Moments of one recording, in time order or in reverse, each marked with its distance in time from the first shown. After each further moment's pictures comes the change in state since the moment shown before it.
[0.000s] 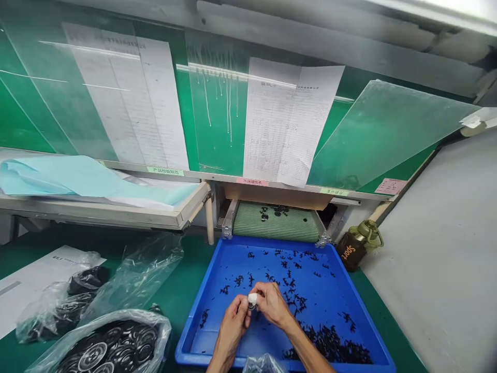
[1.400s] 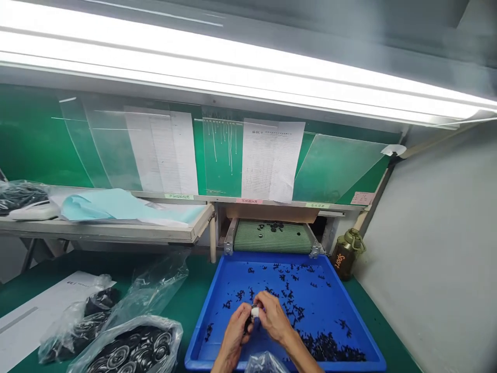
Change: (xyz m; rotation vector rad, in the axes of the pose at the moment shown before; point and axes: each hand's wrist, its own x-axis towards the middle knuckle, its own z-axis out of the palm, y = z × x) left_hand -0.015 0.015 0.002 -0.157 -0.052 0.007; right_hand -0.029 -0.016 -0.003 0.084 0.200 -0.165
